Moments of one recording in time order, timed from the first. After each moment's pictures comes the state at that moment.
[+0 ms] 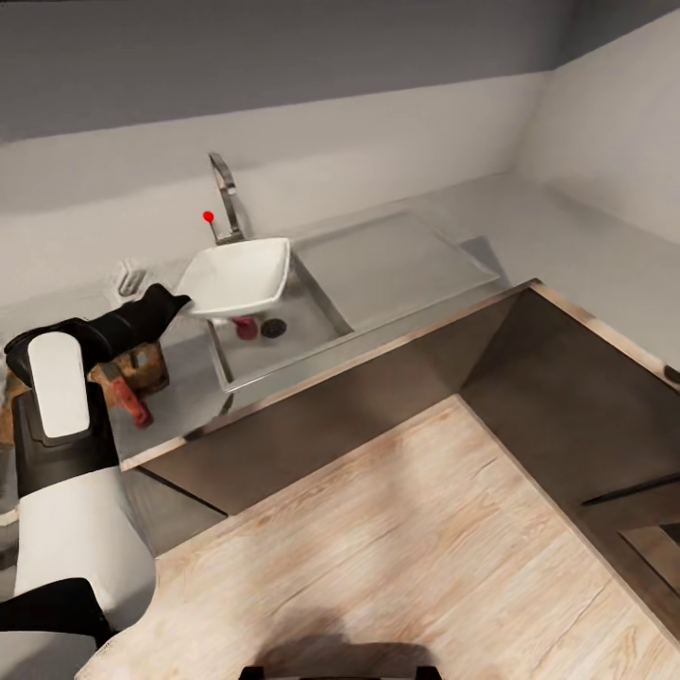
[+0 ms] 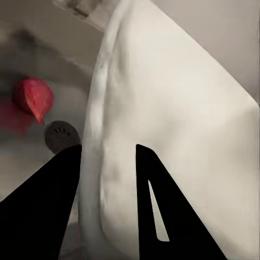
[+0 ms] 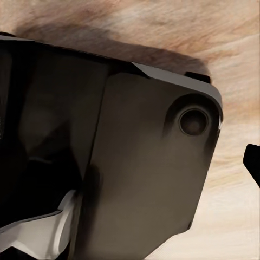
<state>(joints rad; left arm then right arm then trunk) -0.99 -0.01 0.39 -1.55 0.79 1.01 0.20 -0.26 0.04 0.22 -0.03 0.00 -0.37 0.06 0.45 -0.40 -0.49</state>
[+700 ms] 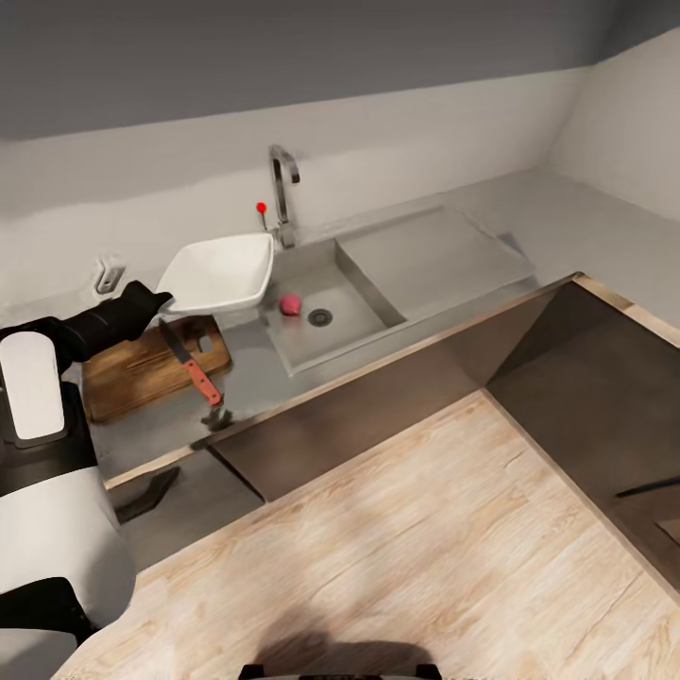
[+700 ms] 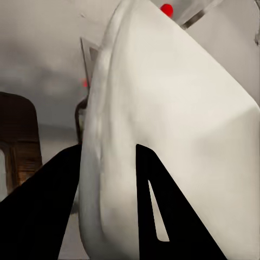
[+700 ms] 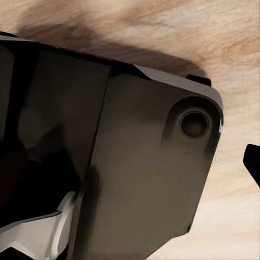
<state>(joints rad) -0.99 0.05 0.40 -1.55 0.84 1.01 0.20 -0.26 0.04 0.22 -0.03 0.01 -0.39 0.06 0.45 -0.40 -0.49</state>
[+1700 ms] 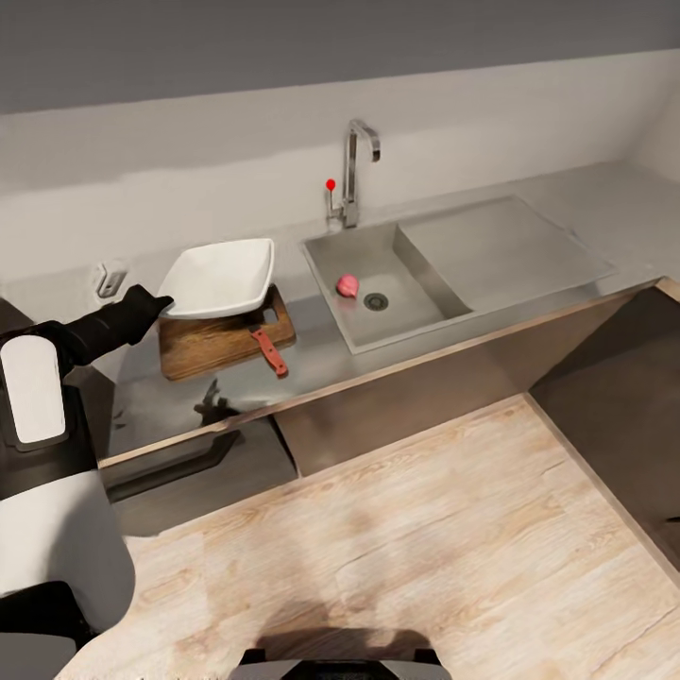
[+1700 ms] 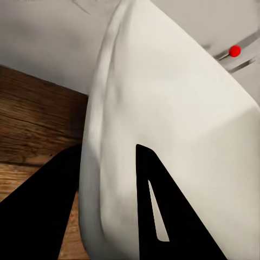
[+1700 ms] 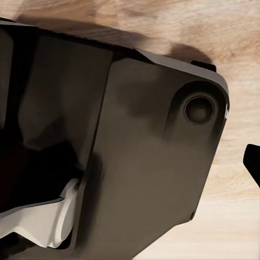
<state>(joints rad) -0.97 0.05 0.40 -1.55 0.84 1.01 0.20 -0.26 0.04 0.22 -0.03 0.01 -0.39 0.06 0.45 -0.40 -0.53</state>
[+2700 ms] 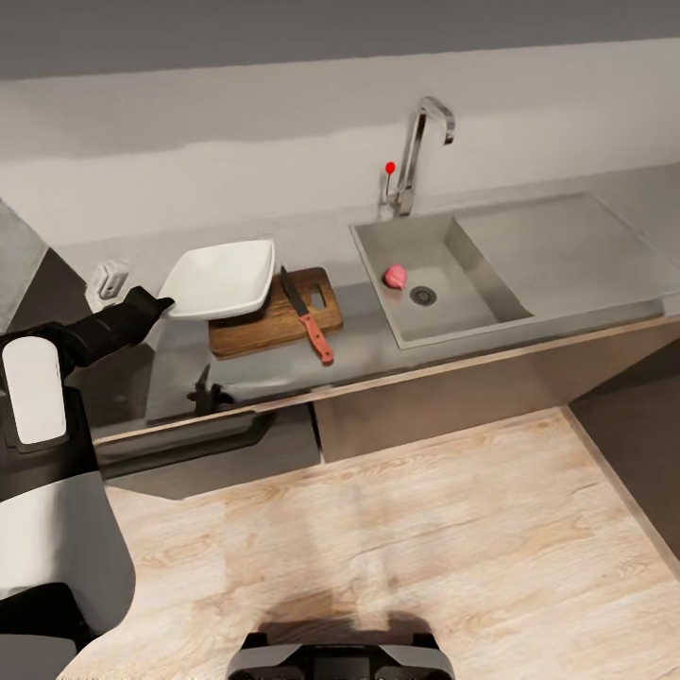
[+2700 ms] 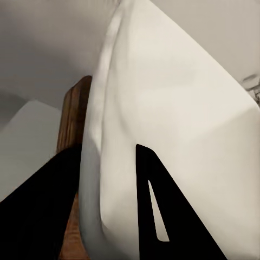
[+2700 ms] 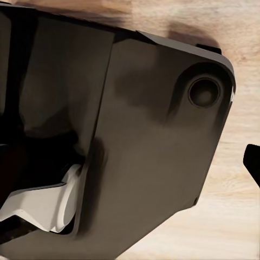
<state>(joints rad) -0.97 0.05 0.40 -1.55 0.84 1.01 0.20 -0.26 0.04 0.22 -0.03 0.01 -0.39 0.06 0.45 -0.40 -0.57</state>
